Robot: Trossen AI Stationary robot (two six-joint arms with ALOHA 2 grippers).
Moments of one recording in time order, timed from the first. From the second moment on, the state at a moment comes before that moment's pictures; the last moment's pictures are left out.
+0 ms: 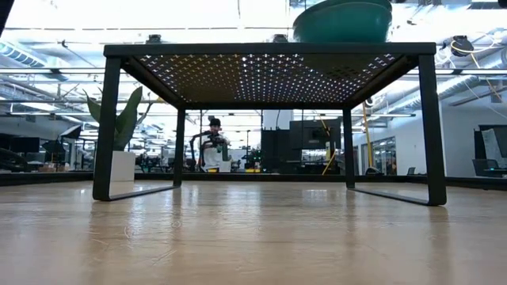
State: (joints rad) left arm -0.36 2.01 2.01 -0.02 -1.39 0.91; right arm 0.52 1.05 0.50 0.75 0.80 -0.45
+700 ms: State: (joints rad) left arm -0.27 2.01 2.01 -0.03 -1.30 0.88; right arm 0.37 1.08 0.50 1.07 0.90 -0.60
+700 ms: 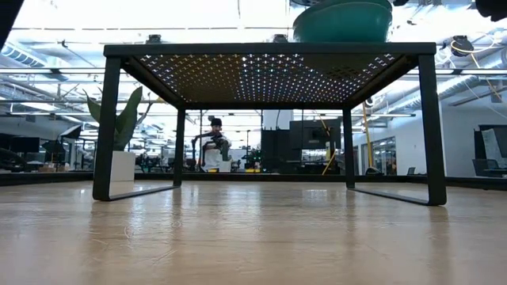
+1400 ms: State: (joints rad) left arm -0.30 2.01 2.00 -0.09 -1.34 0.65; right arm 0.32 1.08 0.50 1.06 0.84 -0.64
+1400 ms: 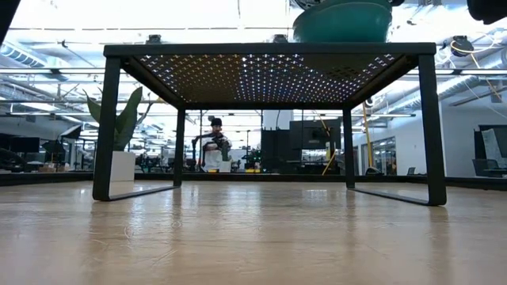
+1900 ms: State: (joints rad) left arm -0.51 1.86 2.01 -0.37 -1.14 0.50; right arm 0.33 1.08 0.57 0.82 0.78 -0.56
